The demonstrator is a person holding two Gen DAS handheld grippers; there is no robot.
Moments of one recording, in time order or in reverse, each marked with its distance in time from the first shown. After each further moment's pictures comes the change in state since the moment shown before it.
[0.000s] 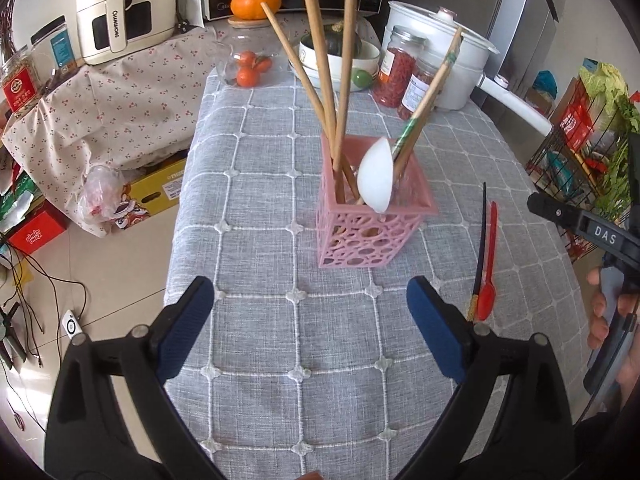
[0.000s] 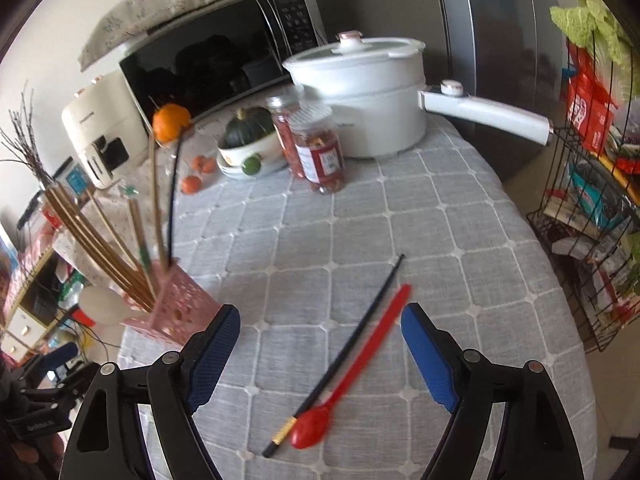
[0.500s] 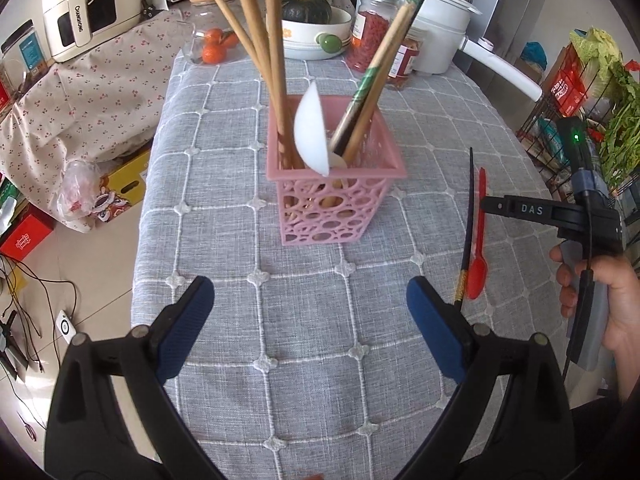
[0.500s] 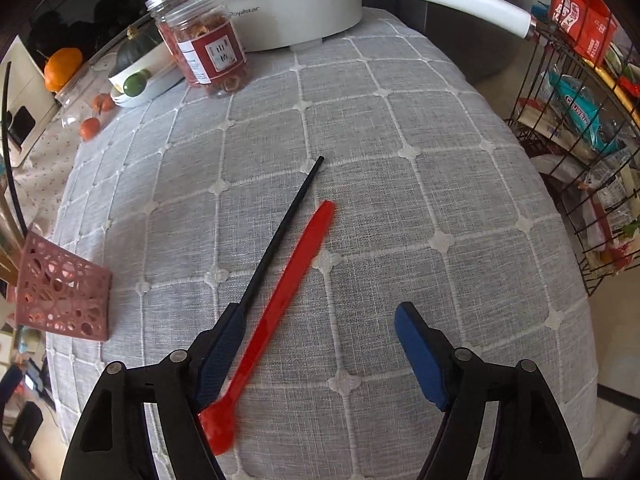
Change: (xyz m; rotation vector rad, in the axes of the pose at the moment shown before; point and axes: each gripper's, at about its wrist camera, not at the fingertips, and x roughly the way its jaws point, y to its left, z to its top) left arm 0.016 -0.024 -0.004 0.059 0.084 -0.032; right arm 0.080 -0.046 -0.015 0.093 0.283 -0.173
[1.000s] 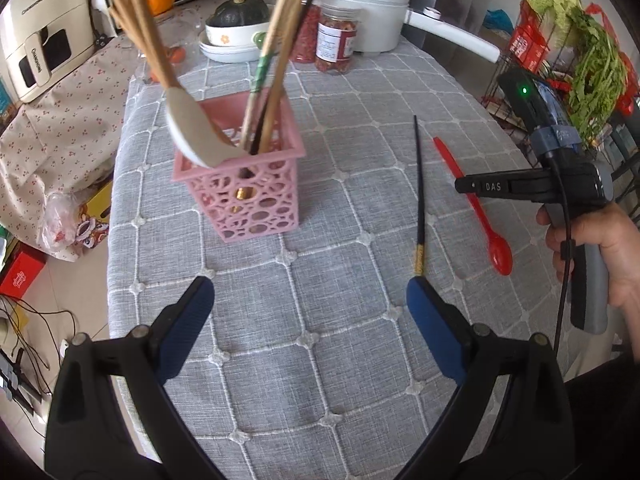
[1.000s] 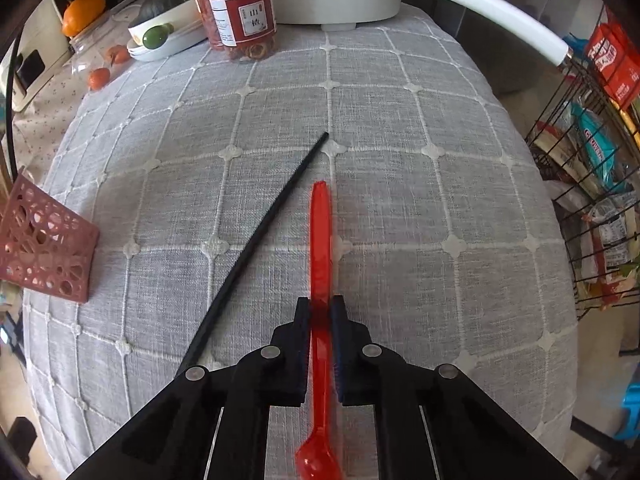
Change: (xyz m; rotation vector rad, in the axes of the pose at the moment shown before) left arm -0.001 -0.050 -0.010 0.158 0.013 -0.036; right arm 0.005 0.011 -0.003 -0.138 0.060 -0.040
